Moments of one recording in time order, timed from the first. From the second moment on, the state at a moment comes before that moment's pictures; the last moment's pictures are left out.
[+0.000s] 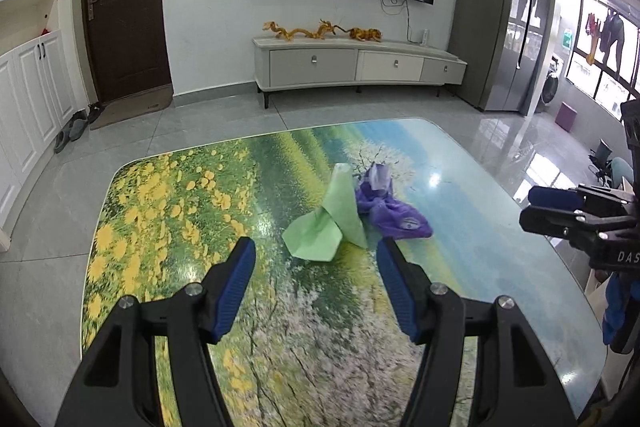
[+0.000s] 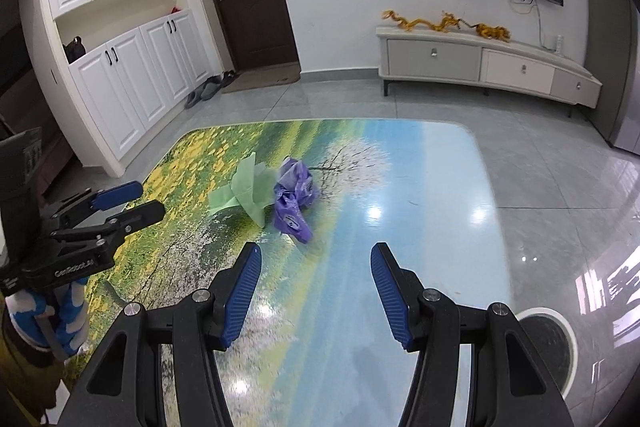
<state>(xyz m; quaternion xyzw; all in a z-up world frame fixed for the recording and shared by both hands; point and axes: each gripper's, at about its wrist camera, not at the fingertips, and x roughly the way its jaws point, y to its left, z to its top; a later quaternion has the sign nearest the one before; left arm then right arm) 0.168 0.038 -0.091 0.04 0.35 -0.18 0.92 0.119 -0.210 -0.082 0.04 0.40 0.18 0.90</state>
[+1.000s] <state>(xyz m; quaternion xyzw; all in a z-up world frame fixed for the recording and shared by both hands) 0.235 0.035 -0.161 0.00 0.40 -0.20 0.89 0.219 -0.149 -0.163 0.02 0.45 0.23 0.86</state>
